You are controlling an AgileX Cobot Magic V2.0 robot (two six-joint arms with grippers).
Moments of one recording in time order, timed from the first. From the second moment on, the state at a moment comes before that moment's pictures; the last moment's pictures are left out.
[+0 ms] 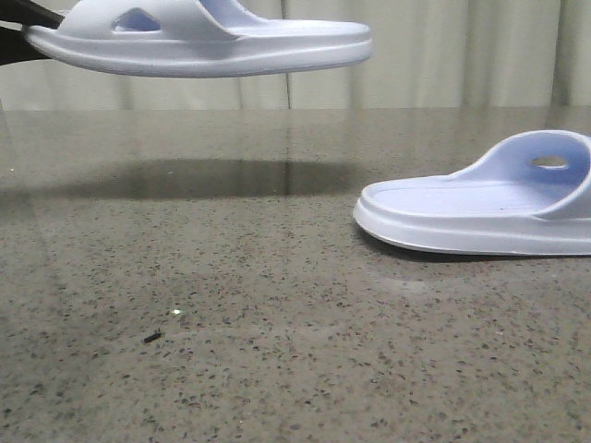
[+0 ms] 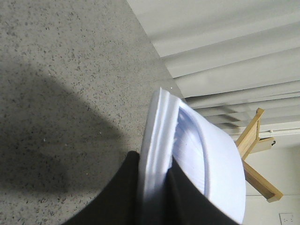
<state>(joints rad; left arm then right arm) 0.05 1.39 -0.74 -1.77 0.90 0.84 -0.09 1.07 -0.49 0.68 0.27 0.08</state>
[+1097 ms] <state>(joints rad) 0.05 1.39 -0.74 -1.77 0.90 0.84 -0.09 0.92 -0.59 0.70 0.34 0.08</state>
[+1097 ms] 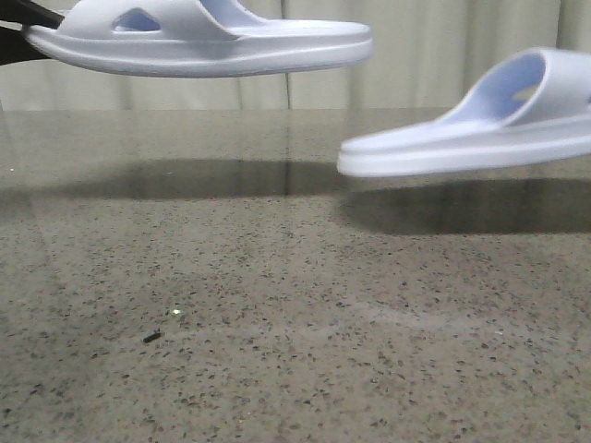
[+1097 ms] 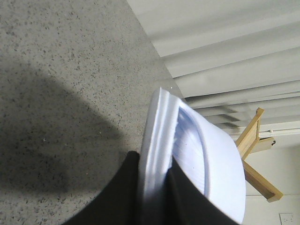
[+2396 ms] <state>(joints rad) -0.04 1.39 -0.74 -1.77 0.94 0.80 -0.06 0.83 -0.73 0.76 0.31 0.07</state>
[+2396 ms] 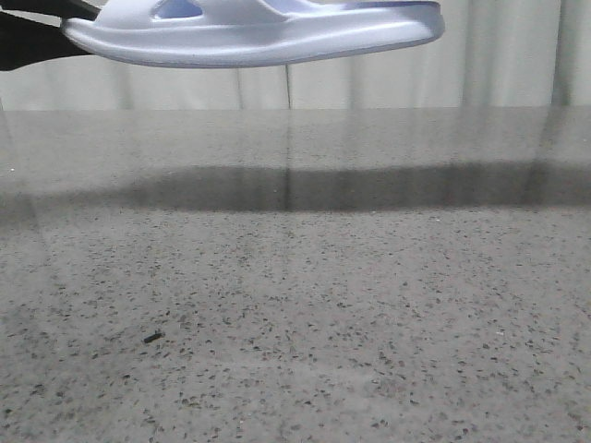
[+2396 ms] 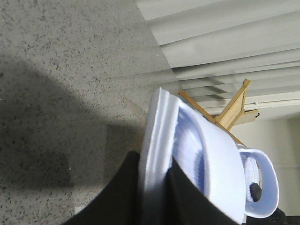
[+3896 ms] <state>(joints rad) -0.04 1.39 -0.77 -1.77 0.94 0.79 0.29 1.17 -0.73 0.82 -0.05 0.07</state>
